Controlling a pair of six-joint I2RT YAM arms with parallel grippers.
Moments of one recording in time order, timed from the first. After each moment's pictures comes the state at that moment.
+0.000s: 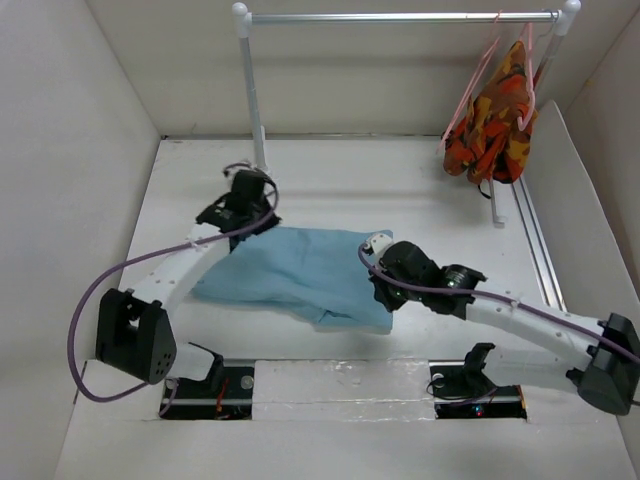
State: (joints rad) left arm -0.30 1.36 1.10 -0.51 -0.21 -0.72; right arm 0.94 1.05 0.78 -0.57 0.06 0.24
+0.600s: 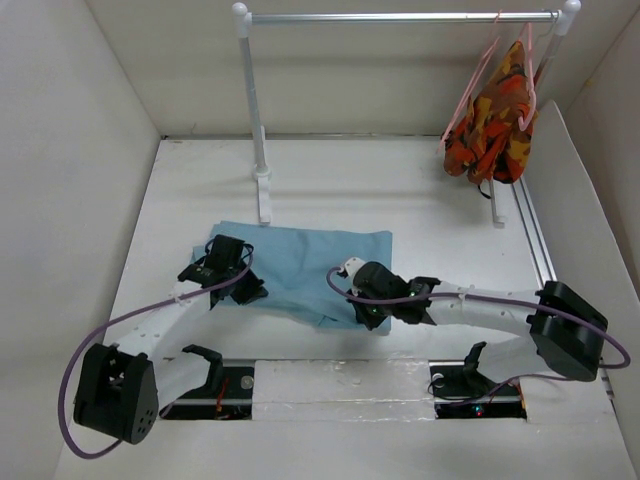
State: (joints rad) left arm -0.35 1.08 0.57 -0.54 0.09 -0.98; right arm 1.03 1.35 0.71 -0.30 0.00 0.28
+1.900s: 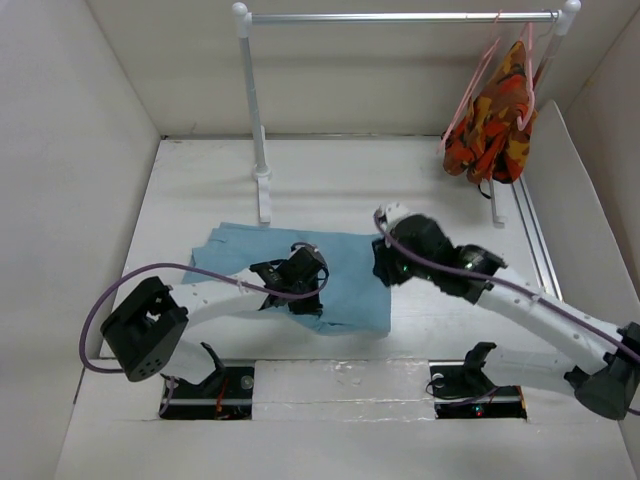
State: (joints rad) left arm -0.89 1.41 0.72 -0.41 0.01 -0.90; right arm 0.88 1.09 0.88 -0.64 0.11 0.32
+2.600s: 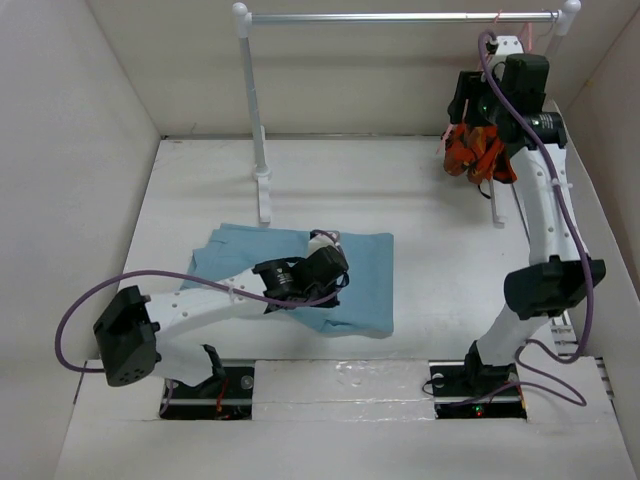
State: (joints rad) left arm -1.09 1.35 0.94 -0.57 -0.23 -0.88; right arm 0.06 1.69 2.06 -0.70 -0.06 0.04
